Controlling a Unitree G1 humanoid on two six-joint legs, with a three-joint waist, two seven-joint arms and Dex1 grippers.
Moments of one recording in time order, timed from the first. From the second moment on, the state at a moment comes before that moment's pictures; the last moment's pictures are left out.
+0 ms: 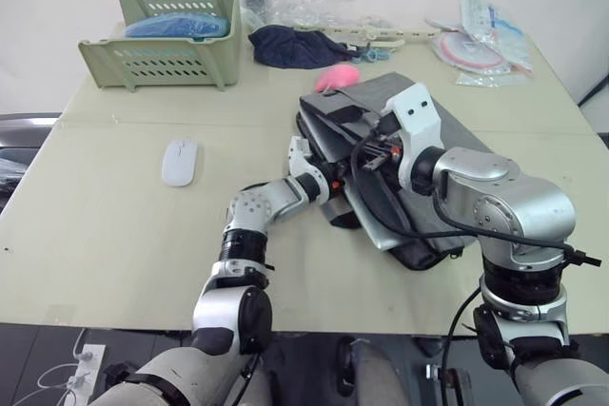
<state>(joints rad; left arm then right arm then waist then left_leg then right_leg) -0.93 -0.17 0.42 0.69 -0.96 0.87 0.01 -0.76 -0.39 0.01 -0.46 0.31 1.31 0.37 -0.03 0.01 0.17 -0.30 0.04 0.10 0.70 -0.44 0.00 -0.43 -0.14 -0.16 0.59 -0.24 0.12</state>
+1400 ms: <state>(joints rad) -0.97 -0.18 0.38 0.79 -0.89 0.78 -0.10 -0.82 -0.19 -0.12 -0.47 0.32 1.49 0.31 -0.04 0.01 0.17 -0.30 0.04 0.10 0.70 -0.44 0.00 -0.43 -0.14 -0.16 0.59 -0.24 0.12</state>
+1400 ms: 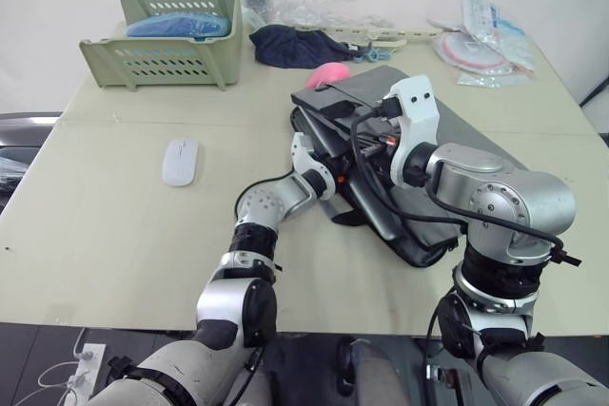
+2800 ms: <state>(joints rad) -0.73 -0.07 0.47 0.25 -0.96 1.24 0.09 -0.79 -0.26 -0.08 -0.44 0.41 1.42 0.31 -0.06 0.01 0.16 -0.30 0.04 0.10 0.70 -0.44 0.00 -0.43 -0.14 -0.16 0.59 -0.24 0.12</state>
